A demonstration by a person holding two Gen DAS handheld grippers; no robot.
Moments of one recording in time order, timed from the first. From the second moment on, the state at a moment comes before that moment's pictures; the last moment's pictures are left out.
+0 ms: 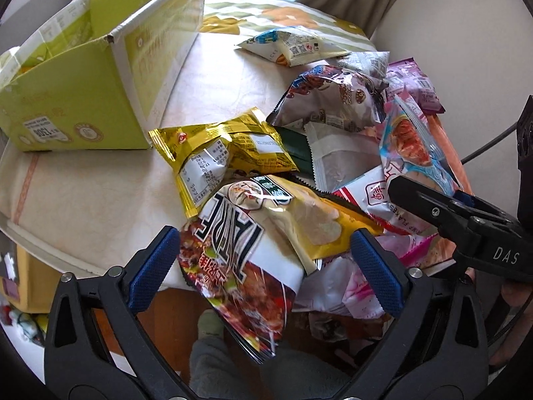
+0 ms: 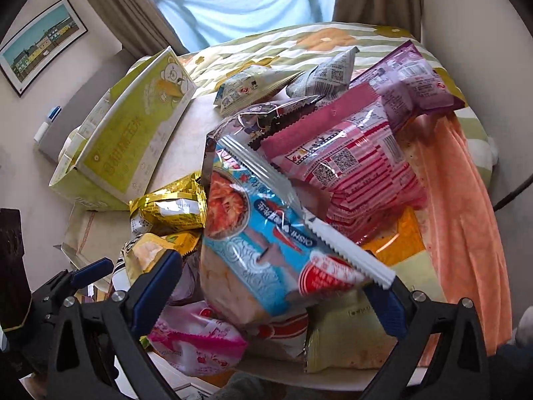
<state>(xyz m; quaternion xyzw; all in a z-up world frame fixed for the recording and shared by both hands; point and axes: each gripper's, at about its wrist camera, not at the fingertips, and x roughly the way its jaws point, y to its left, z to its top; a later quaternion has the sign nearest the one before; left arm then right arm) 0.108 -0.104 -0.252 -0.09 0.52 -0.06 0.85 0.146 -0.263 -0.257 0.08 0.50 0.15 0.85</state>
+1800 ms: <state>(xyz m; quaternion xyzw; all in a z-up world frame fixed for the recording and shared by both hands) 0.119 -0.049 -0.093 -0.13 0.38 -0.06 0.92 0.156 -0.251 -0.126 0.05 0.39 0.18 0.90</state>
